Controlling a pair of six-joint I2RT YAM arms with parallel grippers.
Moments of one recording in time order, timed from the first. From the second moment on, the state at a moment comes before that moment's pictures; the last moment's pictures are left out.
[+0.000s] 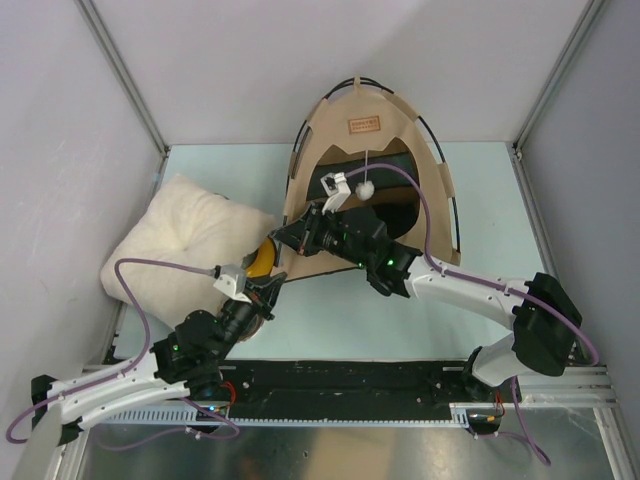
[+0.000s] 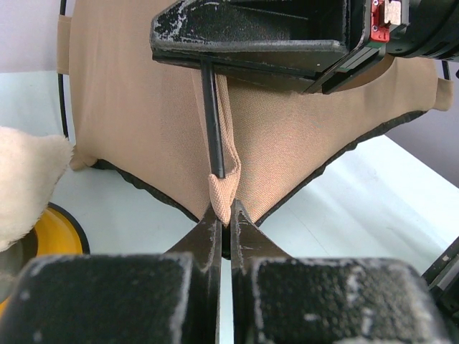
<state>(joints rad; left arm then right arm) -1.17 0.30 0.25 0.18 -0.58 -0.18 0.98 1.49 1.11 0.36 -0.04 0.83</state>
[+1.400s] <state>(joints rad) -1.18 0.30 0.25 0.15 -0.58 -0.19 0.95 1.47 1.06 0.37 -0.09 0.80</state>
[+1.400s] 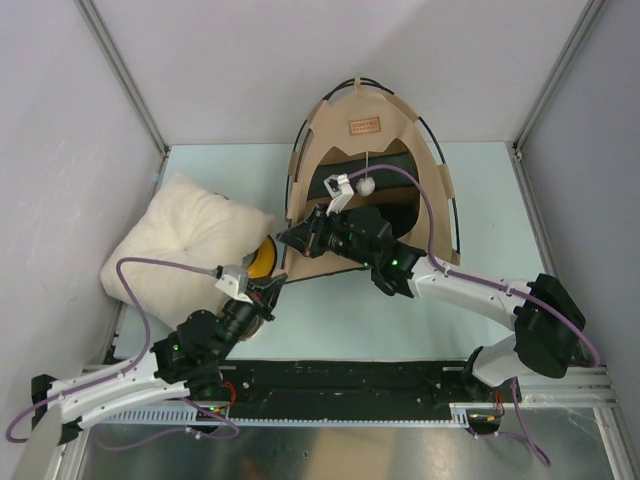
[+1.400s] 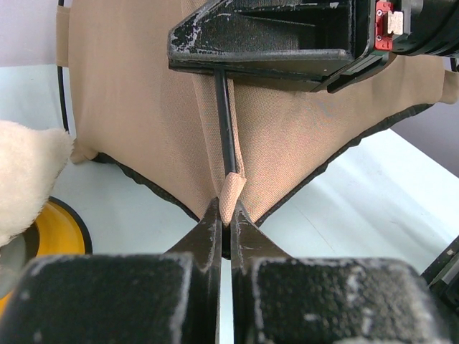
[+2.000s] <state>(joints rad) -1.18 0.32 0.25 0.14 -0.58 -0.22 0.98 1.44 1.04 0.39 -0.09 0.81</state>
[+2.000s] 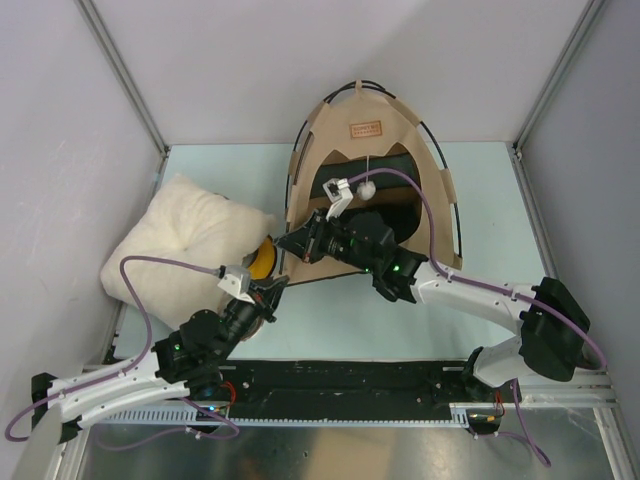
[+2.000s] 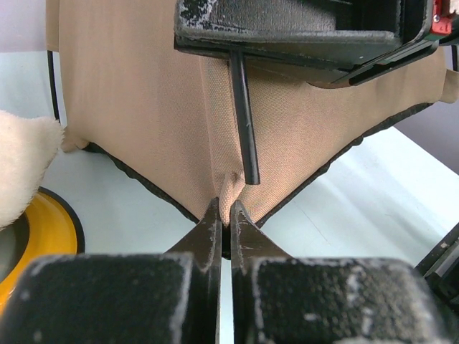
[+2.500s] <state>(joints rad) -1.18 0.31 0.25 0.11 -0.57 -0.23 0.99 1.45 1.04 0.39 -0.06 0.78</state>
